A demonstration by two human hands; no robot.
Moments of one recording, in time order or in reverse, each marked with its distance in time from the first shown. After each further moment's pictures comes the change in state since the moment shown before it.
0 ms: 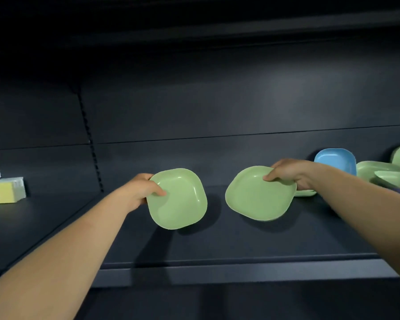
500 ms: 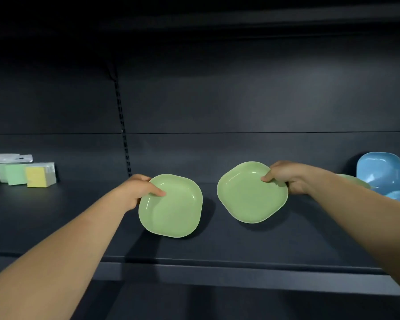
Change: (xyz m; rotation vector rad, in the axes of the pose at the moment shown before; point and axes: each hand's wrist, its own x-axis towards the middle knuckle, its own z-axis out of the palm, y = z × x) left_hand 0.018 -0.056 -0.098 -0.018 0.087 -0.104; right_hand 0.012 -0.066 0.101 0.092 -0.020 0.020
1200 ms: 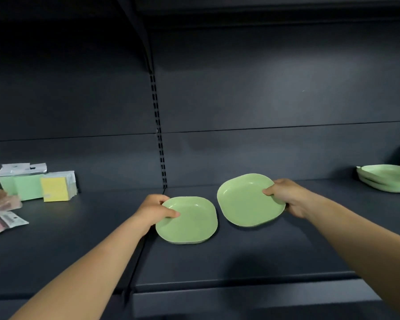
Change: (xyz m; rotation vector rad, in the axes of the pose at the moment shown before) left_hand 0.083 -0.095 -0.111 0.135 -0.089 0.099; right_hand 0.031 -0.037 0.184 0.150 0.197 0.040
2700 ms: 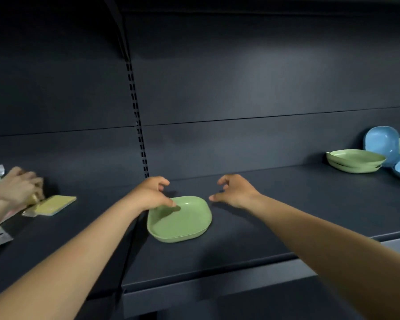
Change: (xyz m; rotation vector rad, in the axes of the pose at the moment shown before) left_hand 0.000 0.035 0.002 0.382 -0.140 0.171; right_hand -0.019 -0.004 0.068 -0.424 0.040 -0.255
